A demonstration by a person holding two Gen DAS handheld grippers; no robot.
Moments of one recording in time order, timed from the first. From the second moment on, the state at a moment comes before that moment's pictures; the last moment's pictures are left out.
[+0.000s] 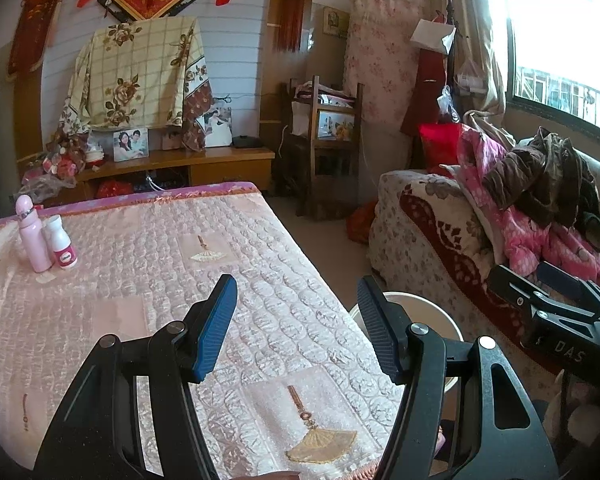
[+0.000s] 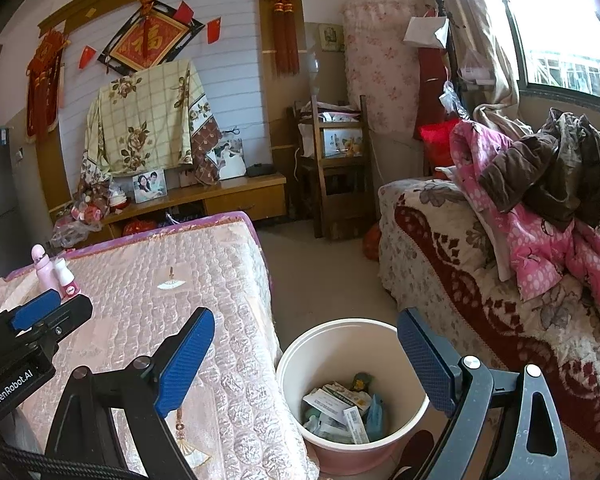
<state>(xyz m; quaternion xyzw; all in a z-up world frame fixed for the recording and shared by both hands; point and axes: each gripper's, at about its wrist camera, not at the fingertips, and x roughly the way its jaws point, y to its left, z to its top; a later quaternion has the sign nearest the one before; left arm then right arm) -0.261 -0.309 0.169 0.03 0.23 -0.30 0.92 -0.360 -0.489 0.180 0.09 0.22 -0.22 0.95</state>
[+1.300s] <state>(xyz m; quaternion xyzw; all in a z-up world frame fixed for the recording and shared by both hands) -0.259 -0.312 0.163 0.03 0.24 -0.30 0.92 -0.355 -0.494 0.168 0.09 0.24 -0.22 0.94</state>
